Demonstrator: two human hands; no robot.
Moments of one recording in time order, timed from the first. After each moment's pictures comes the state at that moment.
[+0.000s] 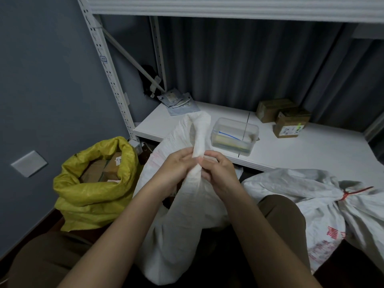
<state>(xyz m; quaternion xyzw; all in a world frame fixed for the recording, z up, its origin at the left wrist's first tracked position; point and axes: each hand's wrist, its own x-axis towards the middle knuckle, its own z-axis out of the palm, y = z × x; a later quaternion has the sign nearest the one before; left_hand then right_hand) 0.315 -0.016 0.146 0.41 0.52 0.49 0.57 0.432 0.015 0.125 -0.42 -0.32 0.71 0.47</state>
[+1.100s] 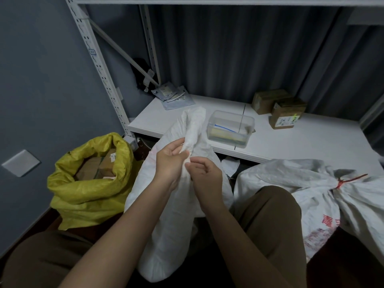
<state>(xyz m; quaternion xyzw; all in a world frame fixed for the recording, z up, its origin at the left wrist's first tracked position) 0.329 0.001 0.122 0.28 0.56 0.62 0.47 0.415 -0.016 0.091 -0.50 -0.44 0.52 0.54</state>
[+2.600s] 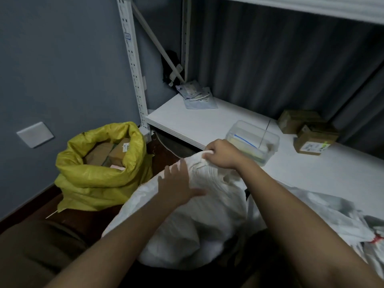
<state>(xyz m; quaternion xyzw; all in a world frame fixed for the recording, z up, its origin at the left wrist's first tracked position) 0.286 0.009 0.058 0.56 0.80 0.07 0.20 0.402 0.142 0.103 -0.39 -0.89 0.22 0.03</state>
